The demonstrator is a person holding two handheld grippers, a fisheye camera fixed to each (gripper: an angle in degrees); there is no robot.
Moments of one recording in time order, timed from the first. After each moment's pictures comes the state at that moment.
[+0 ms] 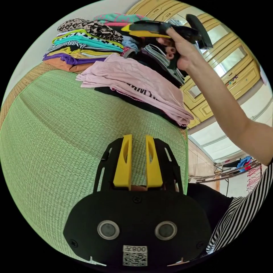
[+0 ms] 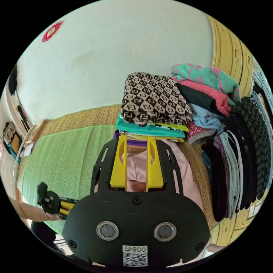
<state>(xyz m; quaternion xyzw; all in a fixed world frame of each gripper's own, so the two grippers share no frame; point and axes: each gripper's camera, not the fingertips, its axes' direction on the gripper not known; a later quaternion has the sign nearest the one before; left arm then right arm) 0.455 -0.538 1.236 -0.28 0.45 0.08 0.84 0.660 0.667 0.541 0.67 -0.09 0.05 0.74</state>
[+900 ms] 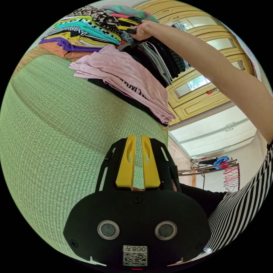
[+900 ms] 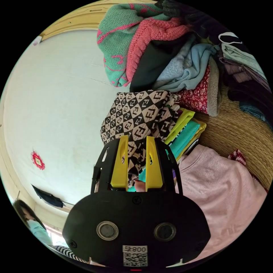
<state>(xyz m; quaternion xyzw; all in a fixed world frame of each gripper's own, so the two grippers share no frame) 0.366 -0.485 1.181 -0.34 0.54 0.03 0.77 0.881 0.565 0.630 0.60 -0.55 0.21 0.54</state>
